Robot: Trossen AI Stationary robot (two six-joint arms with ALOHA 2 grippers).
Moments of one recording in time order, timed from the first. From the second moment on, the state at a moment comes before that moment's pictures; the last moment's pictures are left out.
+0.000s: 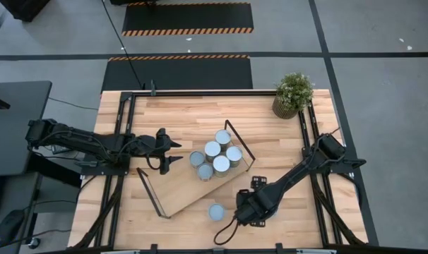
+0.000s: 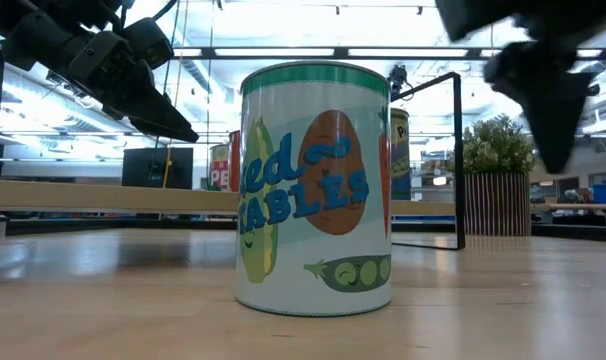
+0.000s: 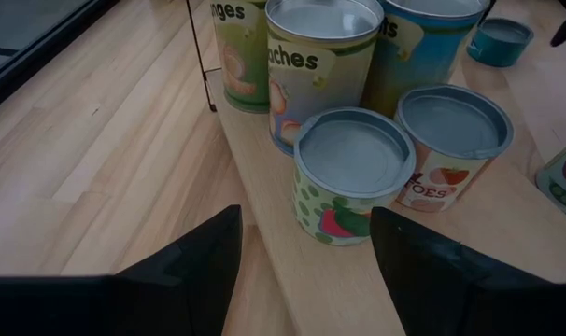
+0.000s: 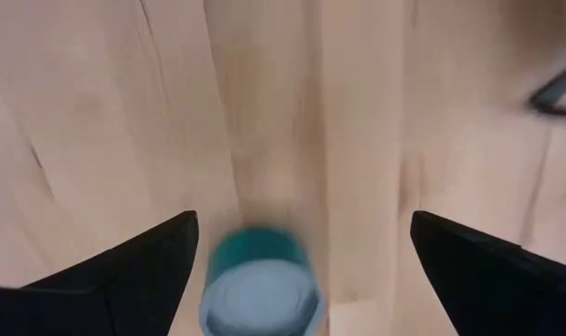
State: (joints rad) left arm -0.08 0.92 0.38 0.02 -0.22 -0.15; right arm 0.59 1.98 1.53 -1.17 0.08 0.73
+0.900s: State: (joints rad) left arm -0.08 0.92 0.38 0.02 -0.22 -0.15; right arm 0.65 1.98 1.32 -1.07 -0.07 0.79
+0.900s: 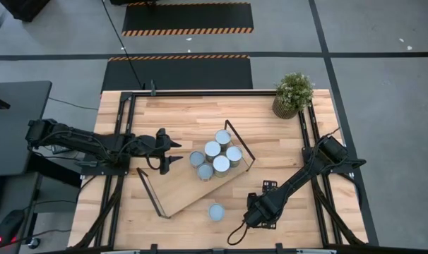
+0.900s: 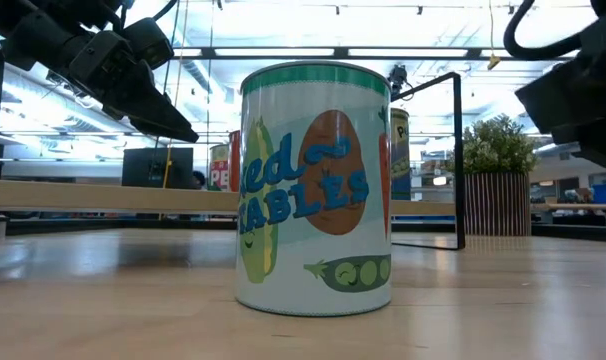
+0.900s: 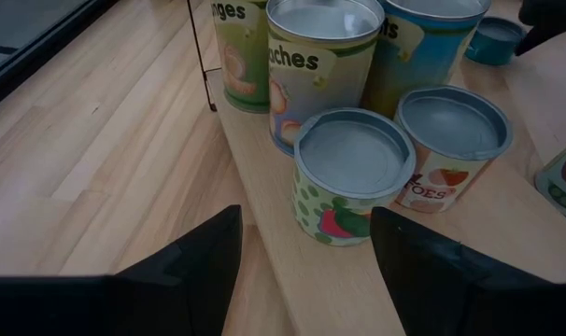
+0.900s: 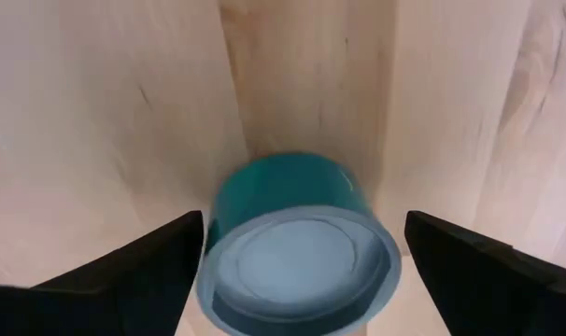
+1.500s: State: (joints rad) left arm -0.08 0.92 0.38 0.02 -0.22 -0.15; right arm 0.58 1.98 1.45 -0.70 0.25 0.51
